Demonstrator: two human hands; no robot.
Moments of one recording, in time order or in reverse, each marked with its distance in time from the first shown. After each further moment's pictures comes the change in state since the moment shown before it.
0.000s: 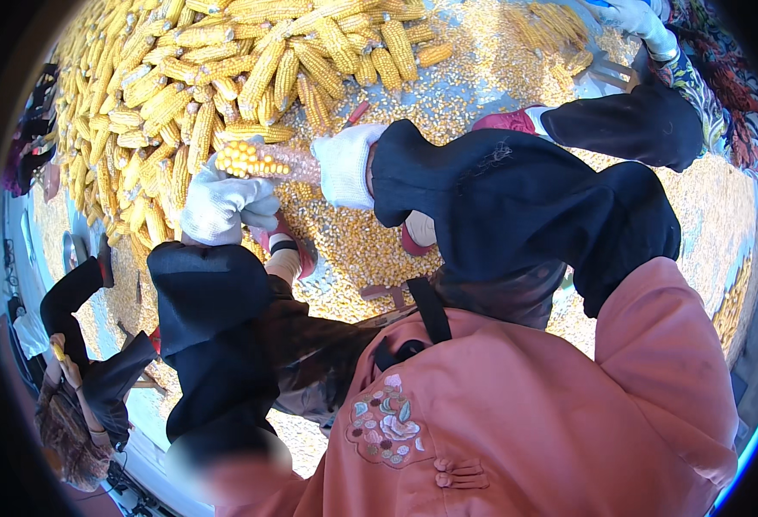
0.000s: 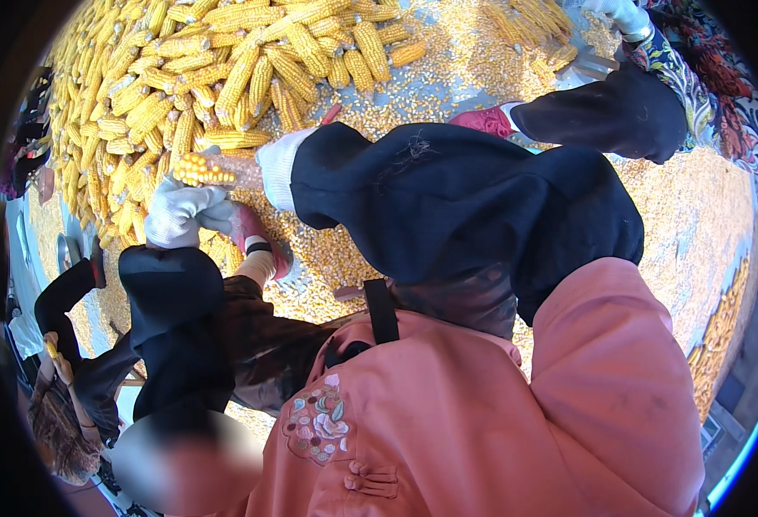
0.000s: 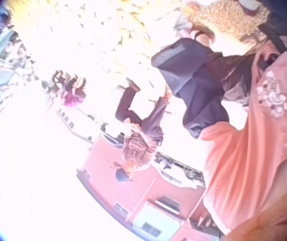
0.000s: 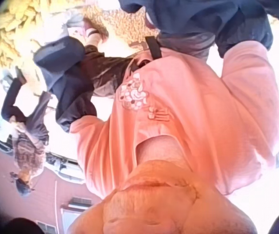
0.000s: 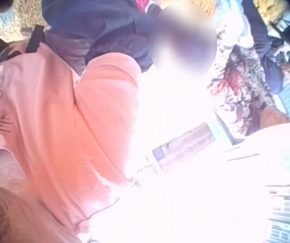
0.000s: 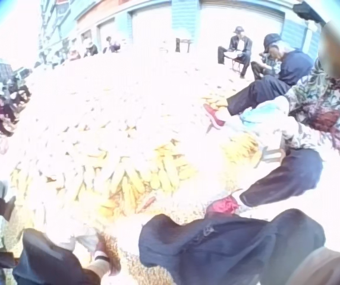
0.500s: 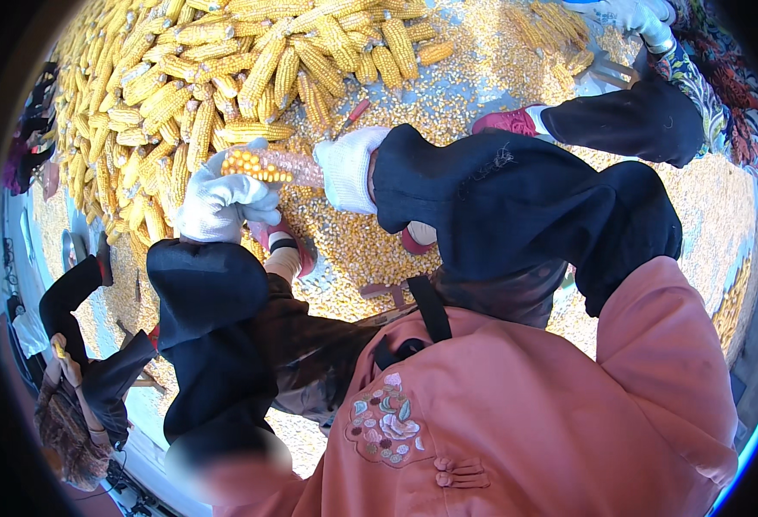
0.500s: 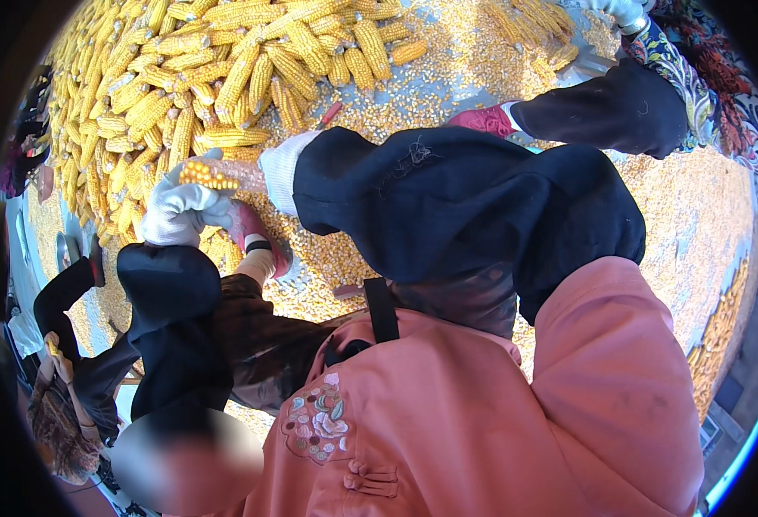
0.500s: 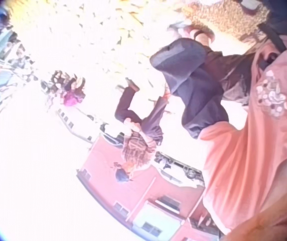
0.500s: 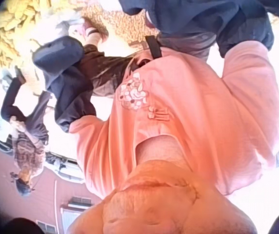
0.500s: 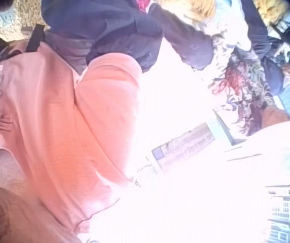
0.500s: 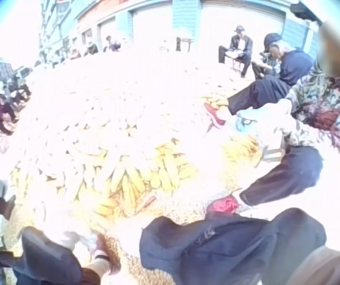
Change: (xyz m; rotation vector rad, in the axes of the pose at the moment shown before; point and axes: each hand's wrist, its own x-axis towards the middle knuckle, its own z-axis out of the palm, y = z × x) left_hand -0.004 -0.003 -0.003 -0.245 -0.017 -0.031; right_hand 0.001 -0.008 0.012 0.013 0.039 0.030
